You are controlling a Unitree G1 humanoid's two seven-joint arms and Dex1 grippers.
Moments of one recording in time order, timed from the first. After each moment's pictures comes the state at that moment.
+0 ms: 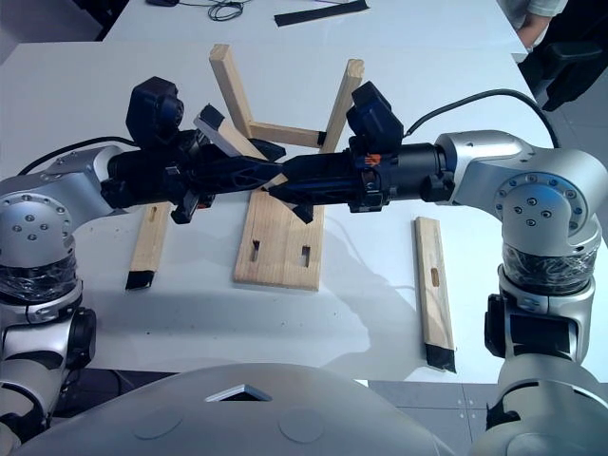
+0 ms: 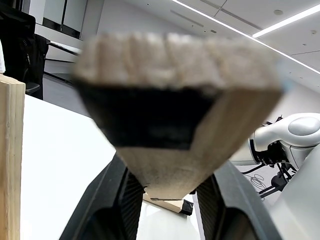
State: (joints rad) left arm -0.43 0.51 0.06 -0.42 -1.27 1.00 -0.75; right arm -0.52 -0.70 -0.04 -0.41 1.14 1.15 0.93
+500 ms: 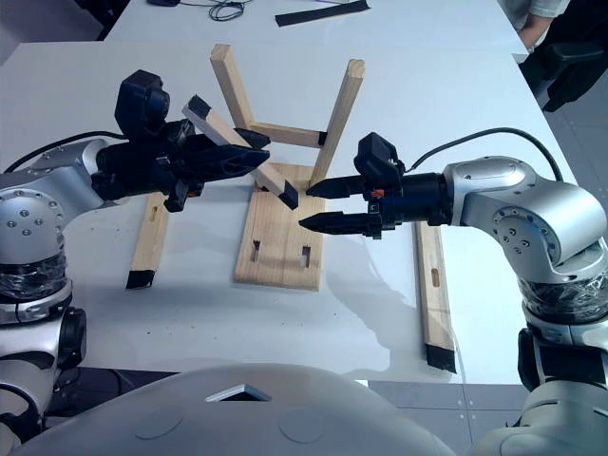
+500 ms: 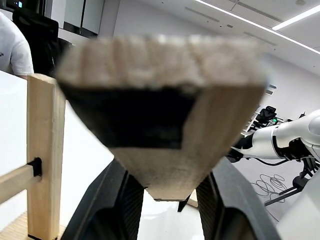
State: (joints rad) left arm -0.45 0.56 0.08 -0.36 -1.16 0.95 -0.80; right arm -0.34 -0.85 0.07 -0.46 0.84 0.94 1.00
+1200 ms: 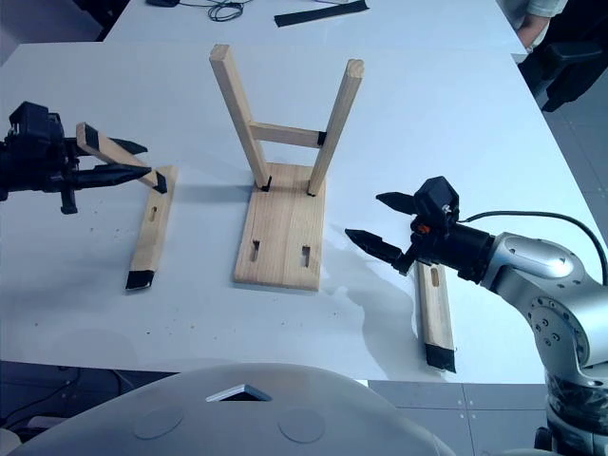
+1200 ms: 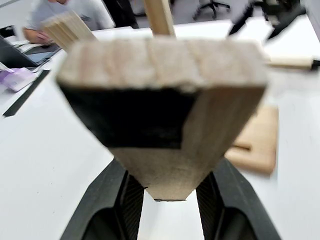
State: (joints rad) left arm -0.26 0.98 0.16 0.07 -0.53 0.20 -1.43; right arm 0.20 -0.75 -0.29 -0.69 0.78 0.89 0.67
